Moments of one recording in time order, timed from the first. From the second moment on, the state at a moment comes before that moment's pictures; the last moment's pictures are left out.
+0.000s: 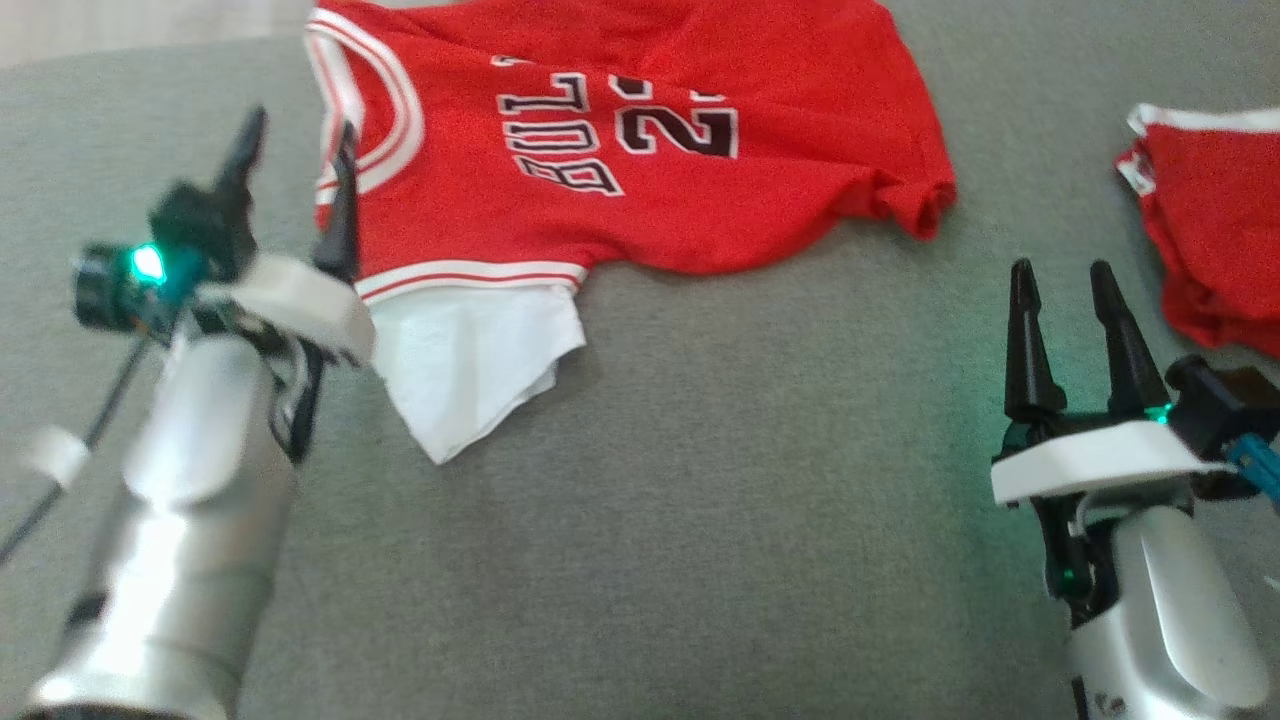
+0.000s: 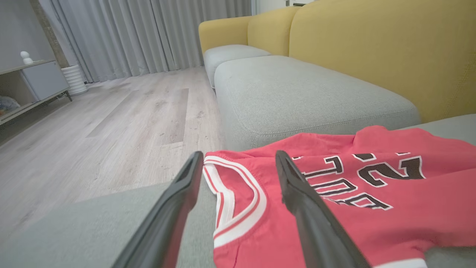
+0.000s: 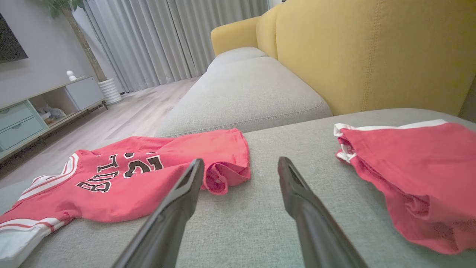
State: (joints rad) left arm -0.80 0.20 -0.30 0.85 -0.25 -0.05 -0.22; right arm -0.25 -0.05 -0.02 0.30 0.22 0.13 -0.20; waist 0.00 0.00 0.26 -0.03
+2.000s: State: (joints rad) left arm -0.33 0.15 -0.34 0.34 -0.35 0.11 -0.18; right arm -0.54 -0.05 -0.14 0.81 0.18 0.13 -0.24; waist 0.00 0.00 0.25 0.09
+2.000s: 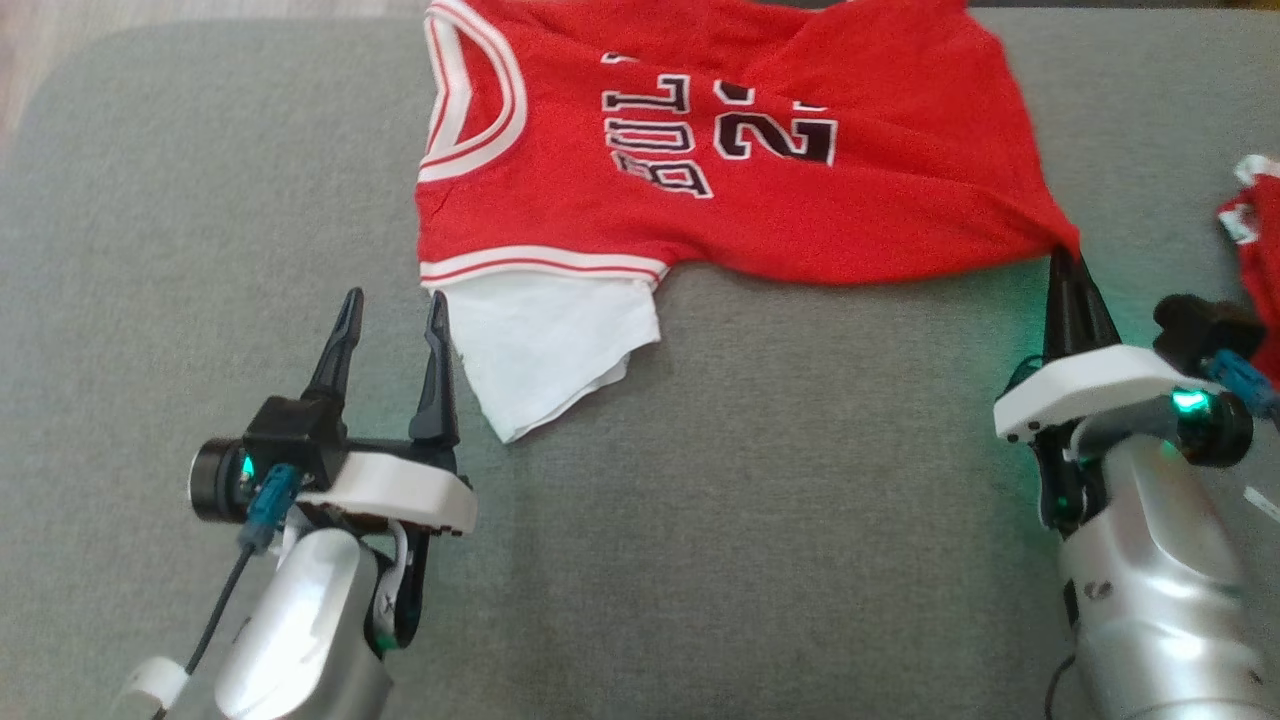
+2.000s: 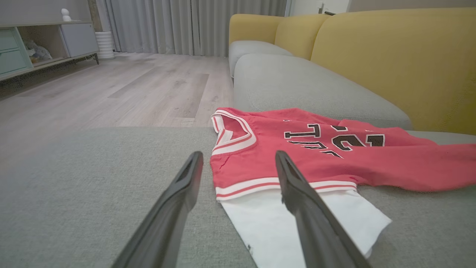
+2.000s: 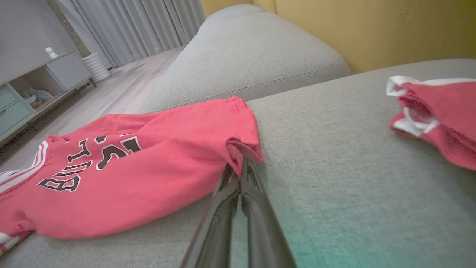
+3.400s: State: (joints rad) left arm -0.24 0.16 -0.39 0.36 -0.37 0.12 -0.19; right arm -0.14 -0.05 -0.09 0.28 0.22 0.13 -0.19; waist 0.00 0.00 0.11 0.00
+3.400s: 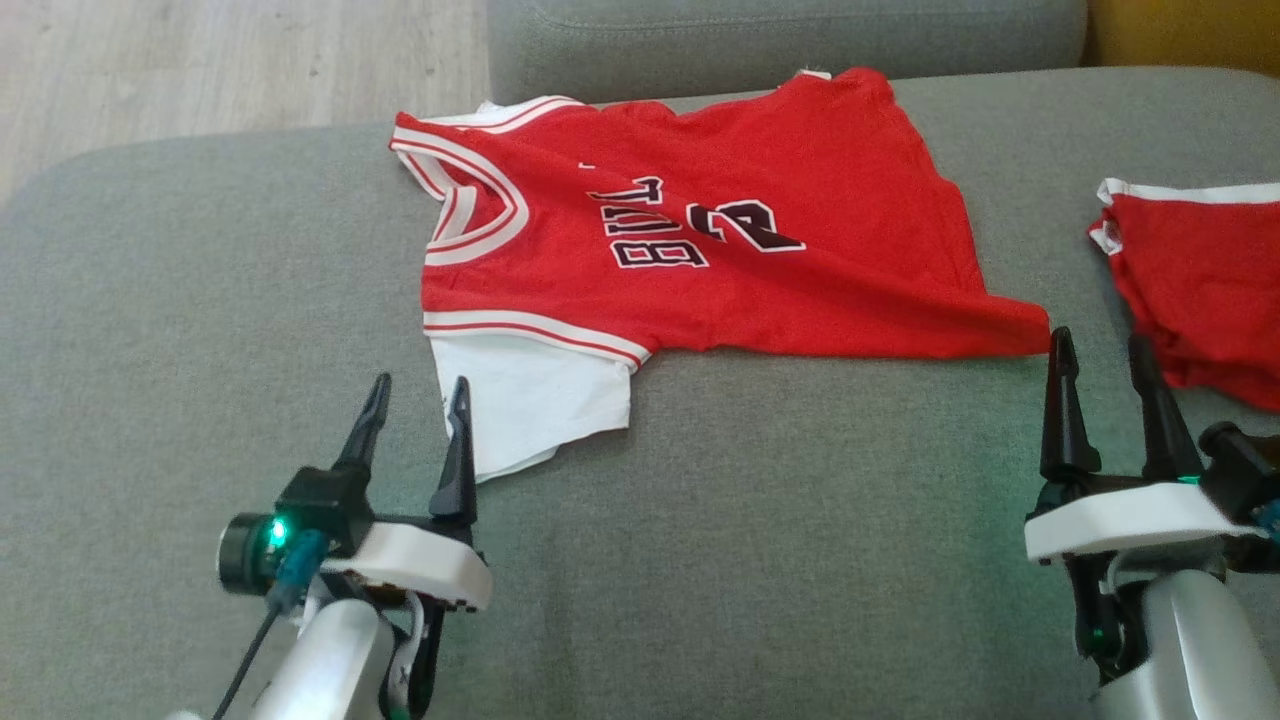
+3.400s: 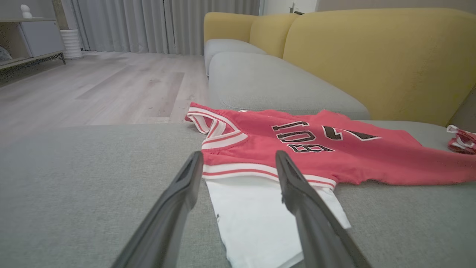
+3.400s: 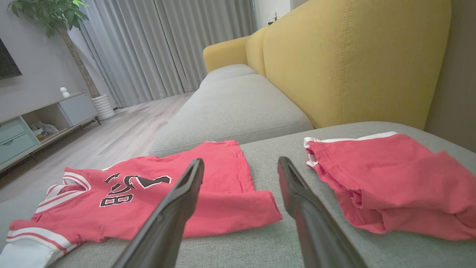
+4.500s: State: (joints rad) left arm -0.29 0.17 -0.45 0.57 -0.41 0.13 -0.02; right arm -0.16 -0.05 -0.07 0.30 0.23 0.13 -0.22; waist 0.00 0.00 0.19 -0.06
